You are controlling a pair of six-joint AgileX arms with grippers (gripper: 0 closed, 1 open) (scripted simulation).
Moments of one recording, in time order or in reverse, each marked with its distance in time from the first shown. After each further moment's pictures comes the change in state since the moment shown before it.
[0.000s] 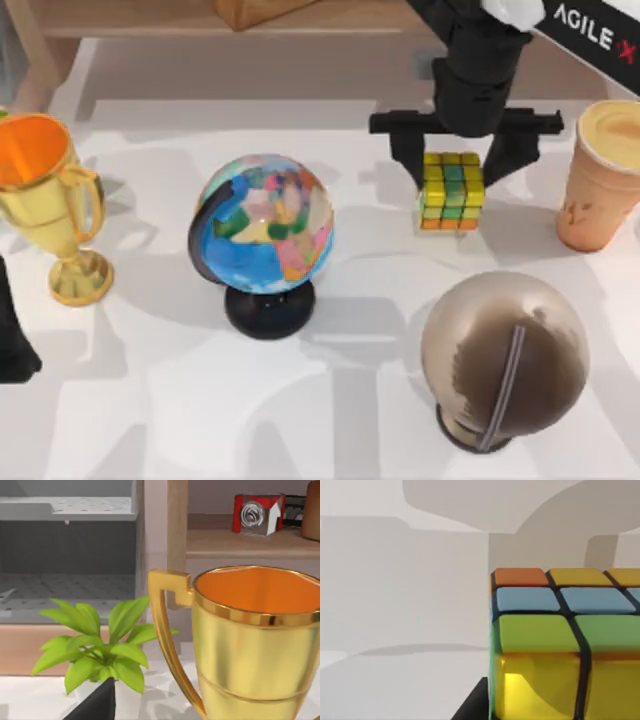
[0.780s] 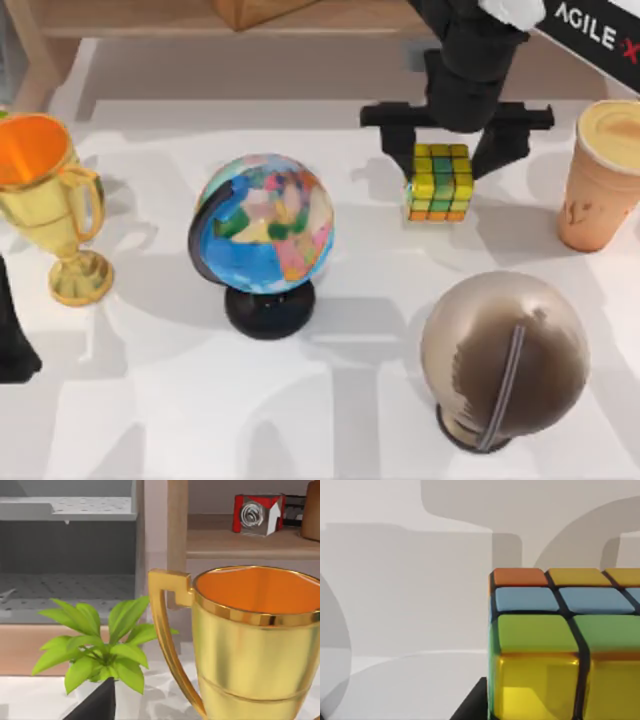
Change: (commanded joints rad) left arm 0.000 0.000 0.000 0.000 0.000 0.000; right arm 0.016 -0.031 -0.031 0.061 -0.009 0.000
